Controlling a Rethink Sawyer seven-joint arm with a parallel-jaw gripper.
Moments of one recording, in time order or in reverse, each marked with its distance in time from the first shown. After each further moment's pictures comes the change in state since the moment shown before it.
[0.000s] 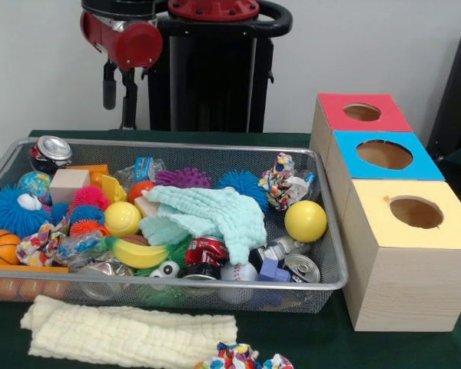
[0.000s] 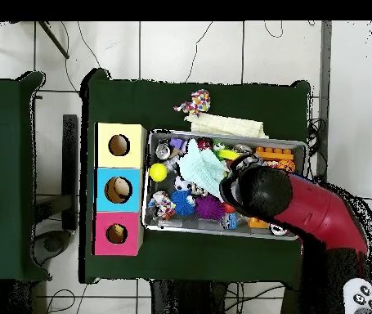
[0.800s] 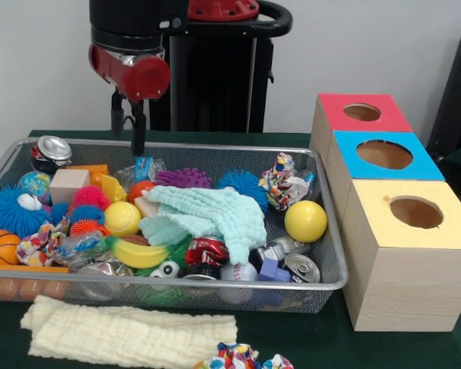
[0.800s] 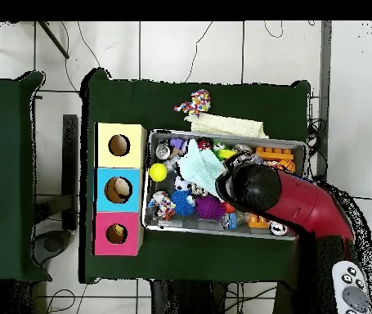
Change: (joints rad) arm -0.003 0.067 0.025 -0.008 -0.007 -0.065 0.000
